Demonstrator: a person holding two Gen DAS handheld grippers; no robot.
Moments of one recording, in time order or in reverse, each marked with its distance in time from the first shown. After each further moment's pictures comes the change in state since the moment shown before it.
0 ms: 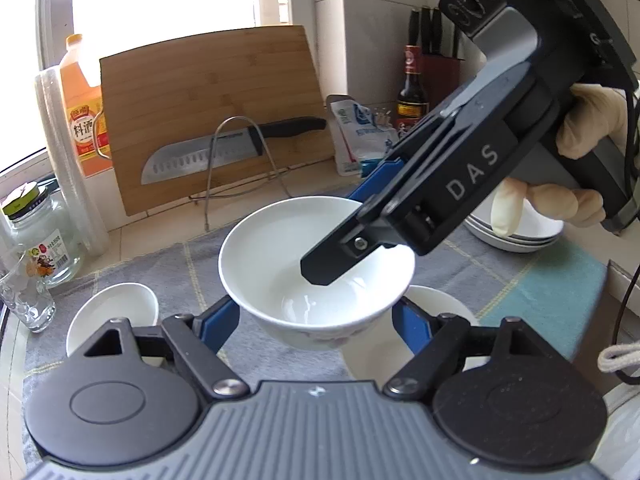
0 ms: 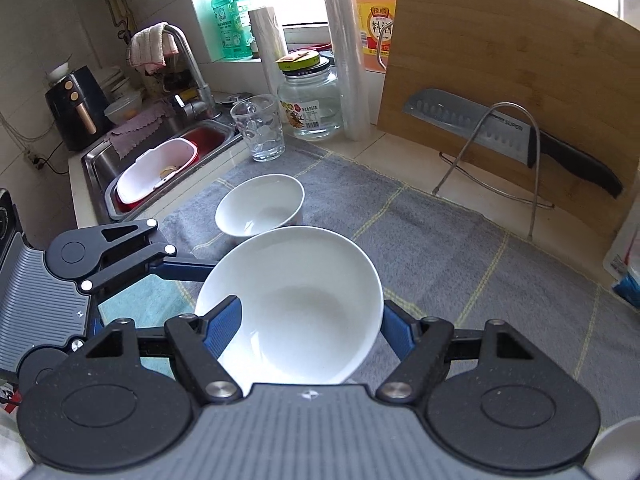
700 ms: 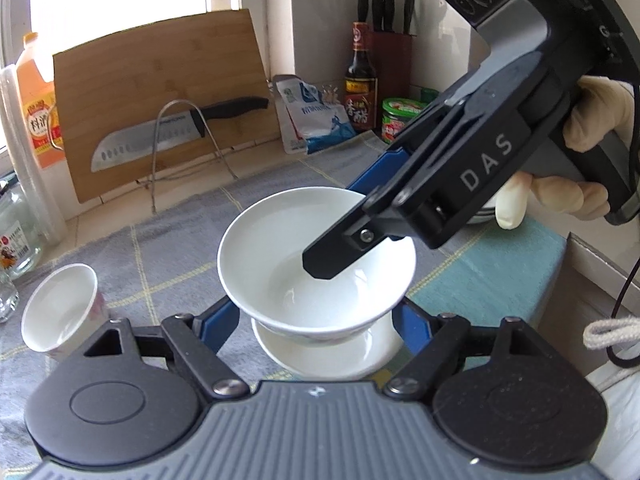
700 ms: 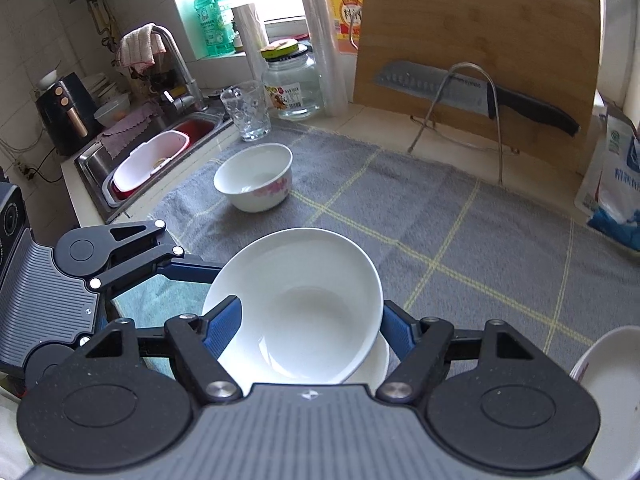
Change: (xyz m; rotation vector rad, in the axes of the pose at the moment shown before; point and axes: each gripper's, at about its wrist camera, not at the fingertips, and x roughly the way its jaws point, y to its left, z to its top) left arm -0.004 -0.038 -0.008 0.035 0.064 -0.094; right arm -0.030 0.000 -0.053 0.075 0.018 -0.031
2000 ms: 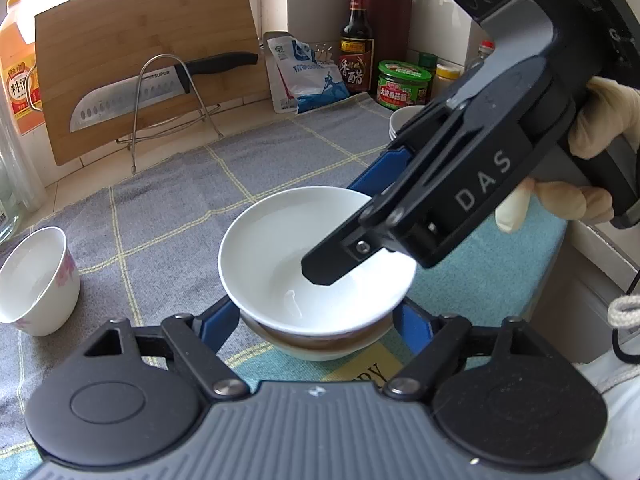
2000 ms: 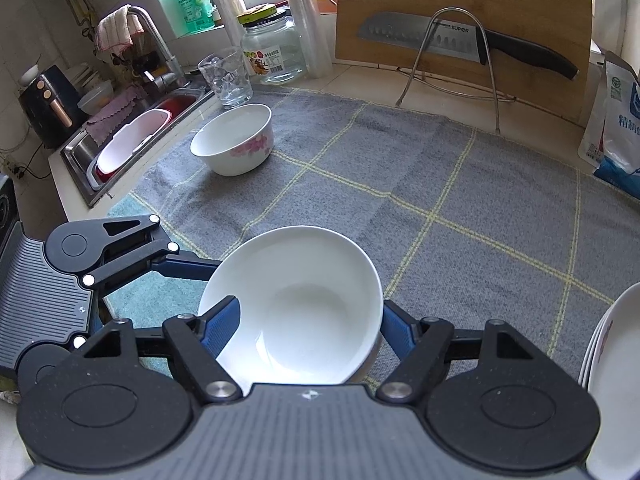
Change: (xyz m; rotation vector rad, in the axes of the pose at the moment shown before) left arm 0.022 0.002 -0.001 -0.018 0.101 -0.028; right arm 0.028 -0.012 -0.018 0.050 0.067 -0.006
